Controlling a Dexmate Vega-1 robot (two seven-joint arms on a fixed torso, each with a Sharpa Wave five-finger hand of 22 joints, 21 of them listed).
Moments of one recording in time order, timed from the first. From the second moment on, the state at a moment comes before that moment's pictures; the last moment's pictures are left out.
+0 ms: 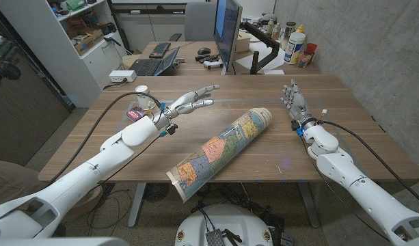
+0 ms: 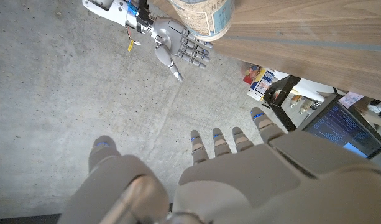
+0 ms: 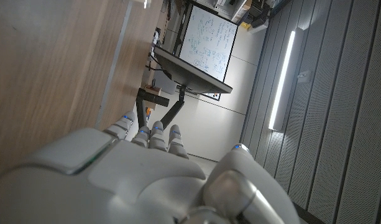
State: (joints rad) left arm 0.80 0.73 0.52 -1.50 -0.06 -0.61 -0.15; left_hand 0.23 -0.17 0.03 -0.14 0.50 0.05 -0.19 0.19 0.19 -0.04 -0.08 0.20 0.18 -0.14 0.01 0.19 0.18 0.01 0.13 0.19 0.18; right arm -0.94 -0.57 -0.32 -1.42 0.66 0.28 -0.04; right_hand 0.11 0.07 -0.02 0.04 0.33 0.03 0.05 0.19 0.18 -0.03 0.11 0.21 0.18 -0.13 0.03 0.18 0.17 -0.05 0.04 0.20 0.17
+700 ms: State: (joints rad) left arm 0.78 0.73 0.54 -1.46 -0.02 -0.71 -0.21; left_hand 0.23 -0.17 0.02 -0.14 0.51 0.06 -0.20 0.19 0.19 -0.03 -0.10 0.20 0.18 -0.14 0.00 0.19 0.18 0.02 0.12 0.20 0.18; right arm -0.93 -0.57 -0.32 -1.43 0.65 0.28 -0.04; right_hand 0.11 0.07 -0.02 0.04 0.33 0.00 0.04 0.18 0.18 -0.03 0.11 0.21 0.18 -0.13 0.03 0.18 0.17 -0.05 0.04 0.20 0.17
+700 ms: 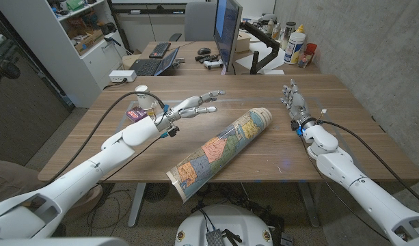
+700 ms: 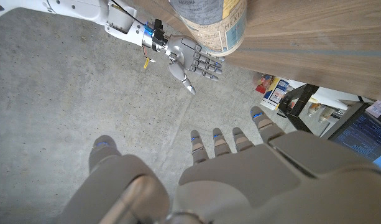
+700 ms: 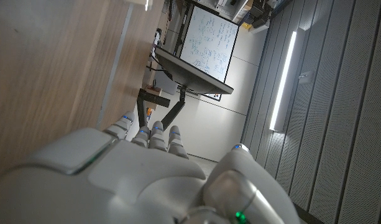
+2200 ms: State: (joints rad) left arm 0.73 0.68 0.57 -1.35 0.21 -0.90 -0.12; left_hand 0.26 -0.16 0.00 -0.15 0.54 0.07 -0.21 0.20 0.19 0.00 -0.11 0.21 0.18 -0.12 -0.01 0.20 0.18 0.04 0.11 0.20 0.18; right arm -0.93 -0.57 -0.31 -1.41 0.66 0.28 -0.03; right_hand 0.11 0.07 -0.03 0.04 0.33 -0.01 0.04 0.18 0.18 -0.03 0.11 0.21 0.18 -0.13 0.03 0.18 0.17 -0.05 0.04 0.20 0.17
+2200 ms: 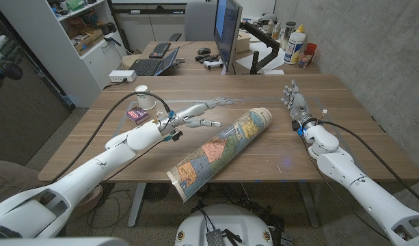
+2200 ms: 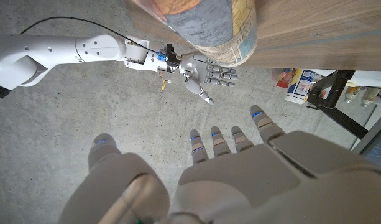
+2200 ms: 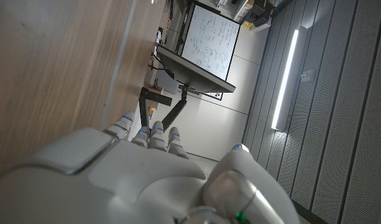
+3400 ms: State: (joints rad) left arm 0.69 0.66 0.56 -1.25 0.42 -1.06 0.00; left_hand 0.27 -0.16 -0.01 -0.15 0.55 0.05 -0.21 0.19 0.19 0.00 -0.11 0.21 0.18 -0.11 -0.02 0.20 0.18 0.06 0.10 0.20 0.18; right arm -0.93 -0.57 -0.32 -1.40 0.66 0.27 -0.04; right_hand 0.11 0.07 -0.03 0.03 0.33 -0.01 0.04 0.19 0.18 -0.03 0.11 0.21 0.18 -0.13 0.03 0.18 0.17 -0.05 0.04 0.20 0.17
